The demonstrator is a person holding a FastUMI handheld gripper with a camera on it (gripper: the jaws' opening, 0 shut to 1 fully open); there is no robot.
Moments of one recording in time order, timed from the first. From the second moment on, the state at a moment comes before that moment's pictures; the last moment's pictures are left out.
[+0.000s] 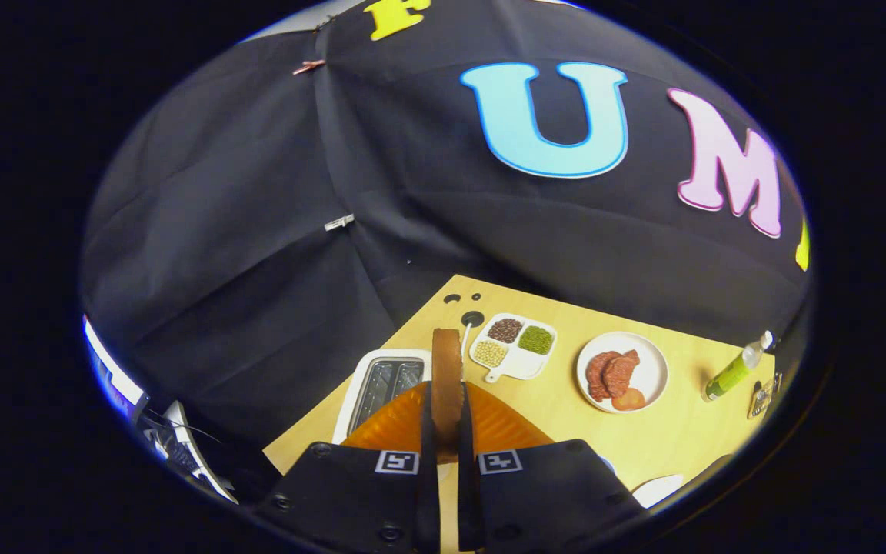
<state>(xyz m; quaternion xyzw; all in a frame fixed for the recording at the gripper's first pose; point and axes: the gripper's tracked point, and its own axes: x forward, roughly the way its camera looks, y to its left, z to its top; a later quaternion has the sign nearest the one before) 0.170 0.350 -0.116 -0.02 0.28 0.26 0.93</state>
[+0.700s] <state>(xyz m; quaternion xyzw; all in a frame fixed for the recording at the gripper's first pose) 0.138 0.228 -0.230 0.07 0.39 0.19 0.90</state>
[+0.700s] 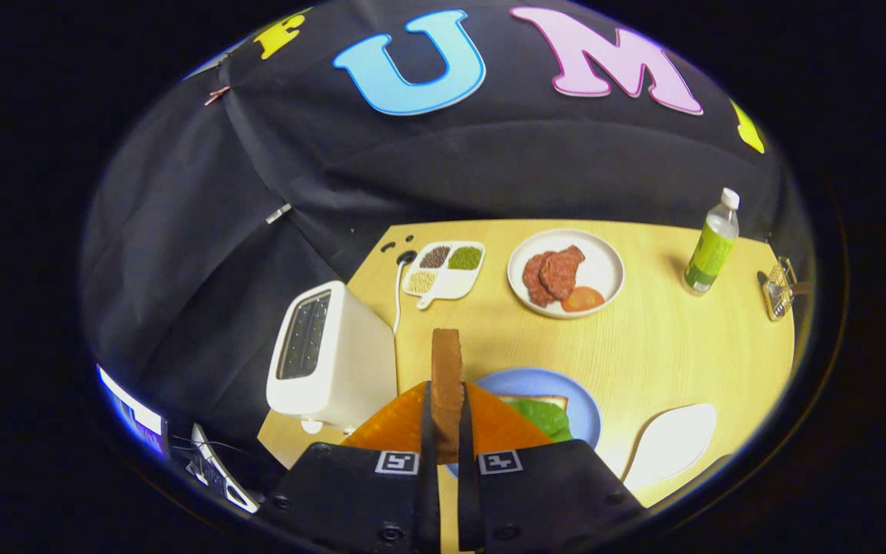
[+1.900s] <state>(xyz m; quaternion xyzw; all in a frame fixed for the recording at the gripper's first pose) 0.128 0.151 -0.318 0.10 0.46 0.11 0.88</state>
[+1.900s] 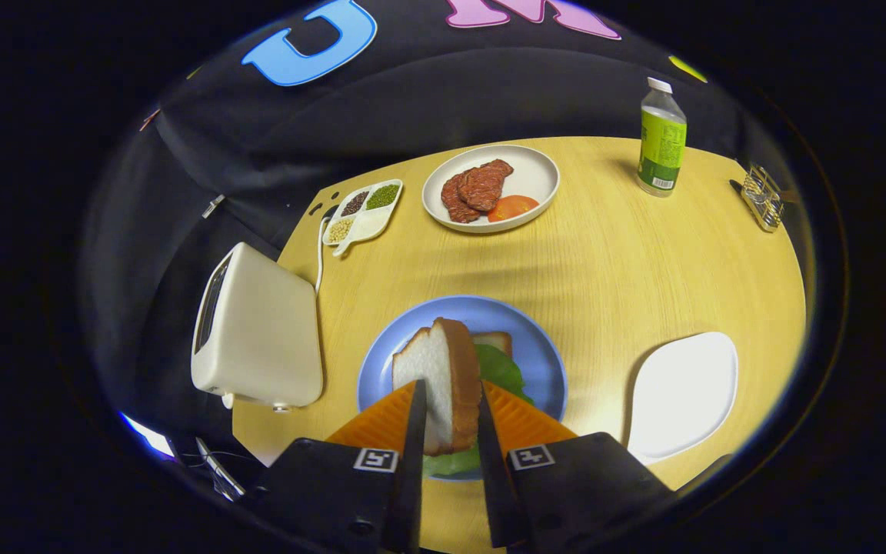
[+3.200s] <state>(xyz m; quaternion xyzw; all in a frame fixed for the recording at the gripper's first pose) 0.036 0.013 0.015 -0.02 0.03 -0.02 1.00</state>
